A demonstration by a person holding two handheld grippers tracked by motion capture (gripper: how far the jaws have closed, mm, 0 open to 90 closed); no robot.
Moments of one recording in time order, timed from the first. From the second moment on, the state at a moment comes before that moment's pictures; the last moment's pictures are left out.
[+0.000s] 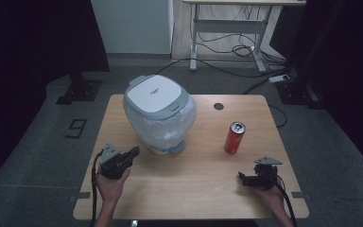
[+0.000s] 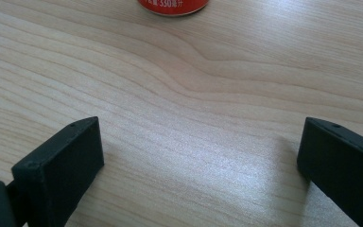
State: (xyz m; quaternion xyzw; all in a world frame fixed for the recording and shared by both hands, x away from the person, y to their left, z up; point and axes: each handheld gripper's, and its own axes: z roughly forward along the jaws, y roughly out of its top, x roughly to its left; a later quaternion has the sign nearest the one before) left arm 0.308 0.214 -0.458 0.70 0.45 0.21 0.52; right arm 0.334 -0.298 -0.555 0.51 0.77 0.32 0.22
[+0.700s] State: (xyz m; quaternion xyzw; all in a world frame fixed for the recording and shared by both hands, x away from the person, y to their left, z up) left arm 0.319 0.182 -0.384 0.71 0.38 0.21 0.56; right arm 0.330 -0.294 -0.555 0.53 0.75 0.32 0.23
